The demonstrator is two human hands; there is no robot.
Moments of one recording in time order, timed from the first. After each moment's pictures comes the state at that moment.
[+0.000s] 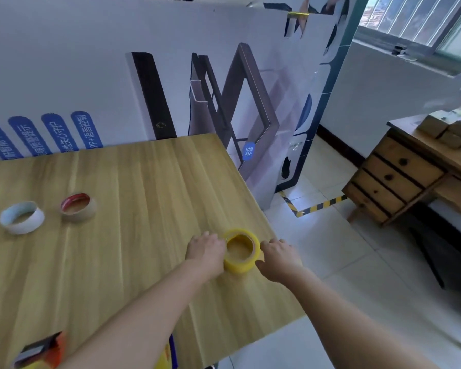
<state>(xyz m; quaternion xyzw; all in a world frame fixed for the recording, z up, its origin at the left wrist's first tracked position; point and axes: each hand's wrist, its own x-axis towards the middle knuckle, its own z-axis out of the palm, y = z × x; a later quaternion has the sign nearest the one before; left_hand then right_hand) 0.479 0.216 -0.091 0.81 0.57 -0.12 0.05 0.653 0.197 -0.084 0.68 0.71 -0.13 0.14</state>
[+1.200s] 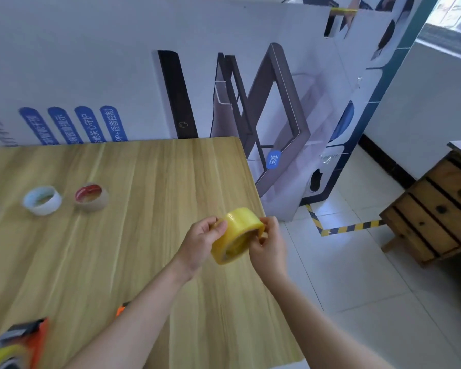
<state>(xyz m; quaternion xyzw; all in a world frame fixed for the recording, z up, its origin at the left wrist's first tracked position) 0.502 0.238 -0.044 0.44 0.49 0.49 0.57 0.649 0.252 -0.071 0.65 0.56 -0.35 -0.38</state>
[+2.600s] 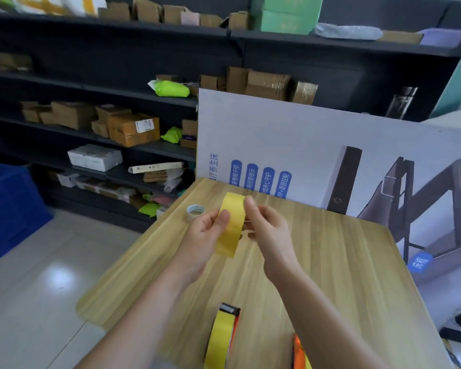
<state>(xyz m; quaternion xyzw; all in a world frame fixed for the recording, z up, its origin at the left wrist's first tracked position) 0.172 -0.010 0.089 0.38 0.53 0.68 0.33 0.276 0.065 0.107 0.35 0.62 -0.61 -0.36</state>
